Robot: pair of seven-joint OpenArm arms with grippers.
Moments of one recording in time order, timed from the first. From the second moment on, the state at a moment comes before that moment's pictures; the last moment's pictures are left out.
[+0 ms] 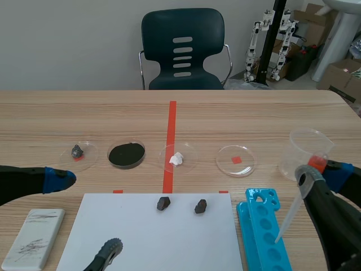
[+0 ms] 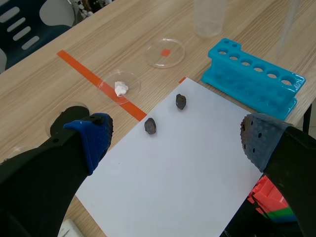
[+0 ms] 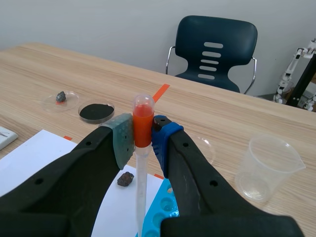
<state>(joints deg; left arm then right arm) 58.9 -17.2 -9.7 128.4 7.4 -36.9 -14.0 -65.3 23.8 2.6 120.8 4.8 7.3 37.3</state>
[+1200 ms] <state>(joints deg) 58.9 -17.2 -9.7 128.4 7.4 -36.9 -14.0 -47.7 23.8 4.0 120.8 4.9 5.6 21.1</state>
